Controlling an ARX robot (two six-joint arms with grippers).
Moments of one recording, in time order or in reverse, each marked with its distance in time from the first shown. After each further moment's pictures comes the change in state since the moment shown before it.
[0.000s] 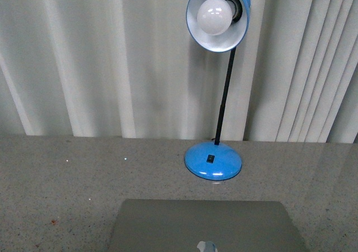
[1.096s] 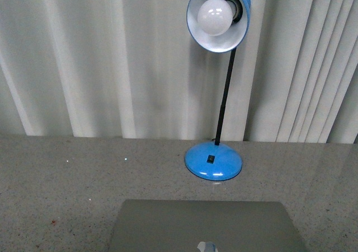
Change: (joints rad) left arm 0.000 -0.251 0.000 -0.258 0.000 -0.001; right arm 0.000 -0.224 0.000 -0.230 -0.001 0.000
